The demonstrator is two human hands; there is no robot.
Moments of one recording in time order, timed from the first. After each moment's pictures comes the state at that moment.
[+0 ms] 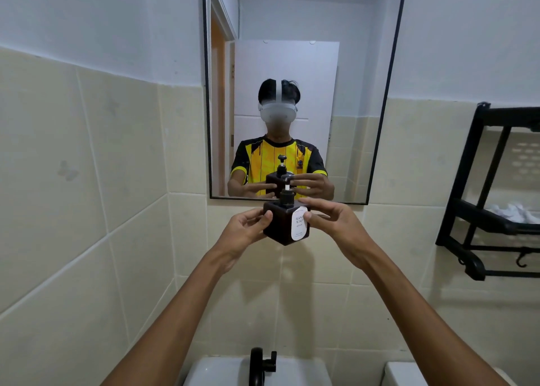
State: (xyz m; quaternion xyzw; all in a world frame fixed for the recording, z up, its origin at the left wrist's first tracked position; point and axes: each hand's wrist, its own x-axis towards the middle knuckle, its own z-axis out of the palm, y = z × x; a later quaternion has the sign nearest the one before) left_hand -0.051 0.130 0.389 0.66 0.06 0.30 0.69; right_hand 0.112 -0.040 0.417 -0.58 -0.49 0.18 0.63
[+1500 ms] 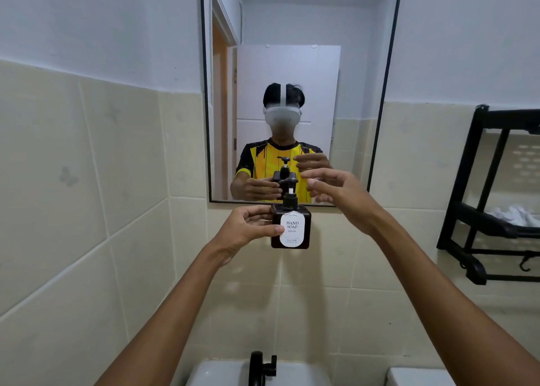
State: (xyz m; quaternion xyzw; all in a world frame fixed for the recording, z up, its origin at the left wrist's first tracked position) left_hand -0.052 0.133 0.409 0.72 0.04 0.28 0.64; right_hand 0.124 -0.042 0.485 -0.59 -0.52 0.15 0.59
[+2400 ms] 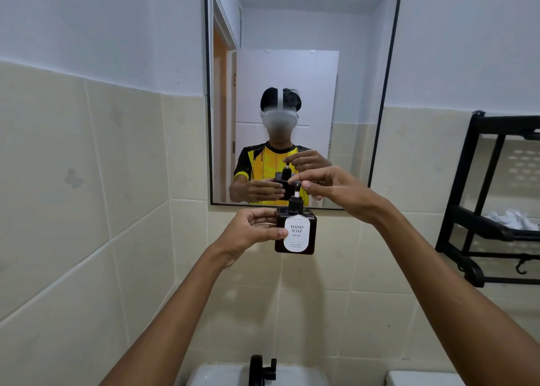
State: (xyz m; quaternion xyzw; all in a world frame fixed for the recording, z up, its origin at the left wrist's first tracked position) left_hand -0.057 0.123 0.416 0.73 0.02 0.26 0.63; right_hand 0.119 -0.040 0.510 -0.62 -0.64 0.11 0.45
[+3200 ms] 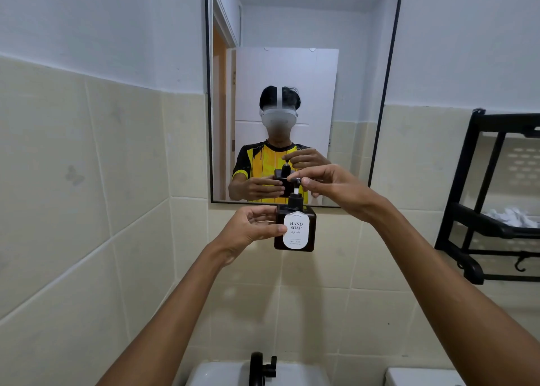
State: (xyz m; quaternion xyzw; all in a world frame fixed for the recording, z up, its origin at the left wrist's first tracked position) left_hand -0.056 0.127 0.414 0.74 0.03 0.26 0.62; right_hand 0.116 -0.038 0.508 -0.61 -0.64 0.12 0.47
